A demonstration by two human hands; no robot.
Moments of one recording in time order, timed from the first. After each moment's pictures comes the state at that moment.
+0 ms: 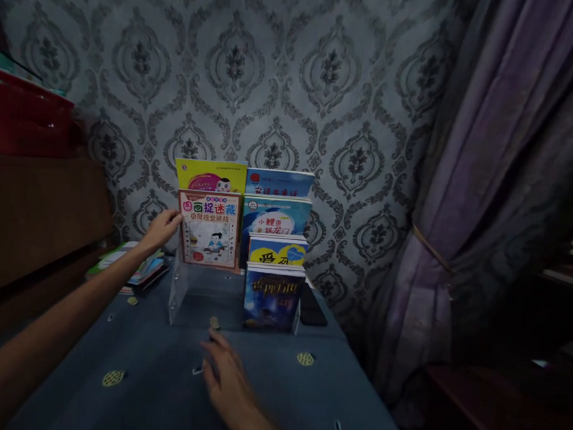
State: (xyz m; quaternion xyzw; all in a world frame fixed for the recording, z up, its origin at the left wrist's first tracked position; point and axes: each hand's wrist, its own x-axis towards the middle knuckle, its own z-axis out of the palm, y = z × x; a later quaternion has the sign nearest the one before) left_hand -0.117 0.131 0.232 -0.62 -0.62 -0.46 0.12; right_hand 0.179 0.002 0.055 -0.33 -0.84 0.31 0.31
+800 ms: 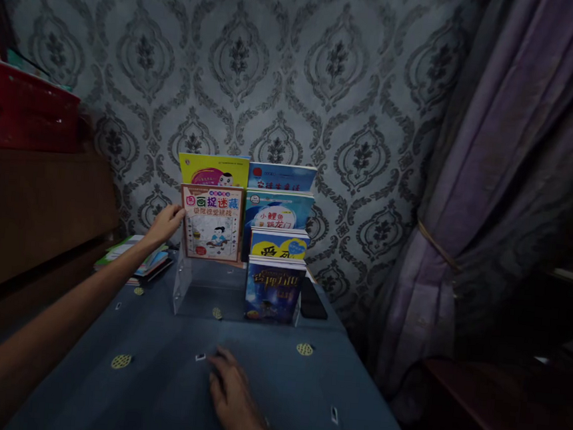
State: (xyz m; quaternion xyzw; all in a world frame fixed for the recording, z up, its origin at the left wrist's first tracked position) left_hand -0.111 0.121 0.232 -0.62 -0.63 -0.46 0.12; right_hand 0.191 -0.015 0.010 -0.37 -0.81 0.35 0.29
